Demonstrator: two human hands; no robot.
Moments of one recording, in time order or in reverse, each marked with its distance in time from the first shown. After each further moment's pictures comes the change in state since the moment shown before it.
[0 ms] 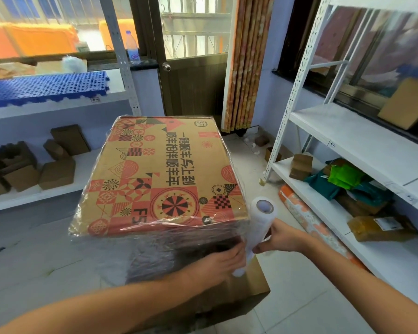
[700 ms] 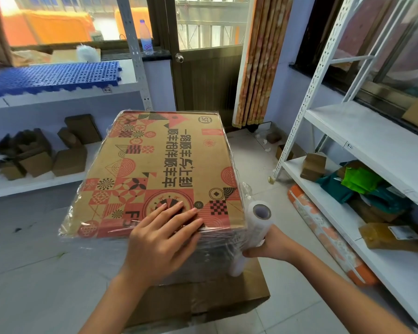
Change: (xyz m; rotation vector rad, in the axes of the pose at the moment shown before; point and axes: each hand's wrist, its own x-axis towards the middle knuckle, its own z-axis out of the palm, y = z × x) left_hand -0.082 -0.045 0.027 -0.976 0.846 -1.021; right_hand 0.019 -0.003 0.023 0.095 0.084 -0.063
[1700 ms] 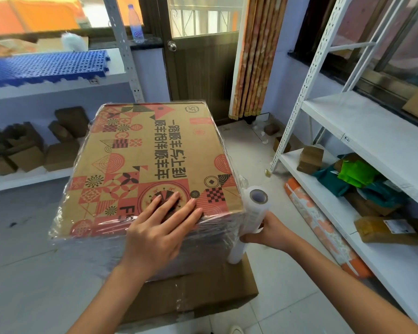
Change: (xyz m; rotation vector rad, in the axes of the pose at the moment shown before) left_hand 0.021 0.012 0.029 0.131 -0.057 0.082; right_hand 0.016 0.036 -0.032 0.047 0.104 0.030
